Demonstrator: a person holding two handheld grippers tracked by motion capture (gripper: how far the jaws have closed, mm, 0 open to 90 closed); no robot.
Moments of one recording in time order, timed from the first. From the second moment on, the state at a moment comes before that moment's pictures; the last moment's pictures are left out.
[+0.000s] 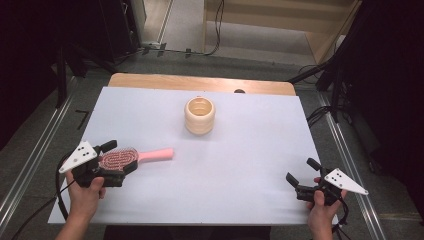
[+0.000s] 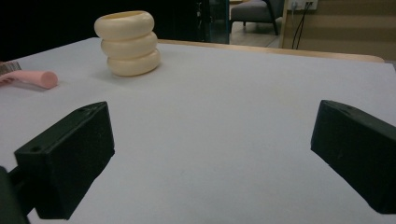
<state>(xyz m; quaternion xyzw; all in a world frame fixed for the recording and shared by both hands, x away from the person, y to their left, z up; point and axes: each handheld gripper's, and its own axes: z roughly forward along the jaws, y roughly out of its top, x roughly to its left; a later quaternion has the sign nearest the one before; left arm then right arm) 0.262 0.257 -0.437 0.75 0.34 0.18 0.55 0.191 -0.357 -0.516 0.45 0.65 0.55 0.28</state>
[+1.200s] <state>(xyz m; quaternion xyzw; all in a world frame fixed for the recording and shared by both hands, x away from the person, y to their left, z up) 0.355 0.184 -0.449 0.83 0.39 0.09 0.39 0.192 -0.354 -0.516 0.44 0.66 0.54 0.28</state>
